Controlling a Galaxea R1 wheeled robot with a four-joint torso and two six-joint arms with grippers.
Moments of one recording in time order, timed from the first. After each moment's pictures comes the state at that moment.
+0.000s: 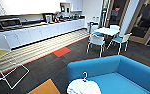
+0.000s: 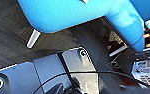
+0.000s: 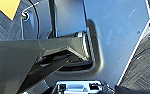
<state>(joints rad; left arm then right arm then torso) 1.21 2.57 -1.80 1.04 0.06 -0.86 -1.55 3.05 -2.64 -0.18 0.09 0.27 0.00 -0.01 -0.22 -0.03</state>
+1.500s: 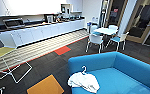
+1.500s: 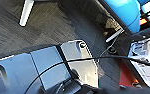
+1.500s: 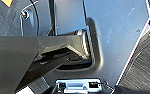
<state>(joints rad) 1.27 2.61 -1.88 1.08 0.06 -0.85 -1.56 3.05 -2.64 -0.18 0.09 0.27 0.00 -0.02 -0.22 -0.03</state>
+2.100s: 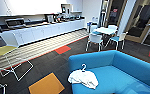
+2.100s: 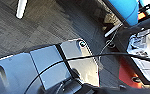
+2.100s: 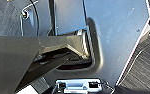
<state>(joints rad) 1.27 2.63 -1.90 1.10 0.06 -0.85 -1.56 3.05 -2.64 -0.18 0.09 0.27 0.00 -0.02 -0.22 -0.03</state>
